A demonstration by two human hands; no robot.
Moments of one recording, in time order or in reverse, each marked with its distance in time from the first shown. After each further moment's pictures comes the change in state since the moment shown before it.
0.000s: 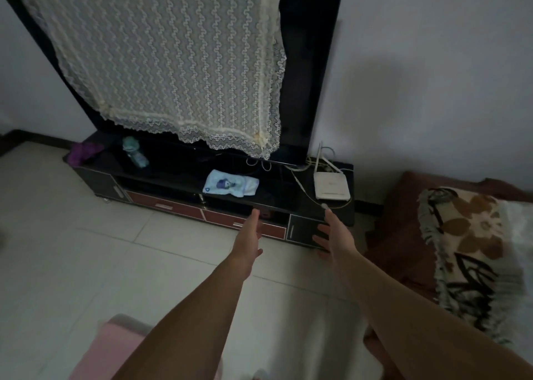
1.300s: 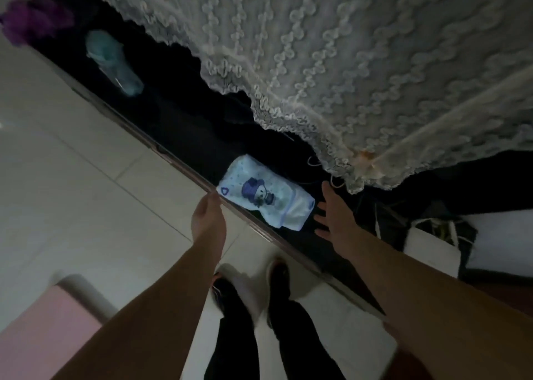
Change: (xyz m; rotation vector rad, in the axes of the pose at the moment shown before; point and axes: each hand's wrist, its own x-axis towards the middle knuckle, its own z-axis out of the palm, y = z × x) left_hand 0.492 0.040 -0.162 -0.293 0.667 -0.241; right_hand 0.458 -0.074 0.344 -0.592 -0.177 0.259
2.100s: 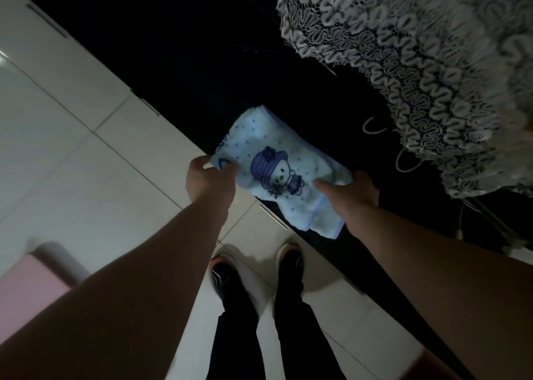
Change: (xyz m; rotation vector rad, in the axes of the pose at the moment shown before) left_hand 0.159 -0.057 0.057 0.192 0.230 -0.037; right_hand 0.190 0.054 0.058 -0.589 0.233 -0.034
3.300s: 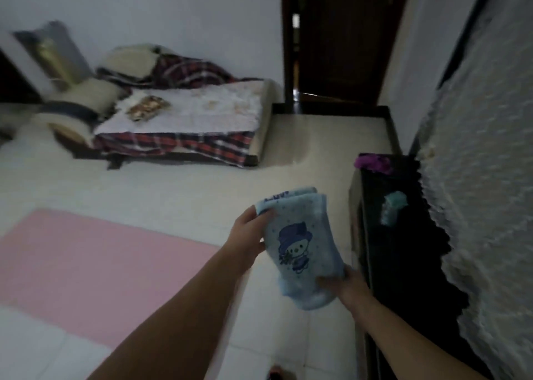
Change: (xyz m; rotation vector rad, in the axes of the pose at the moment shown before) left_hand -0.360 0.091 -0.405 -0.861 0.302 0.341; right_hand -0.407 -0.136 -0.068 -0.143 -1.074 -0.884
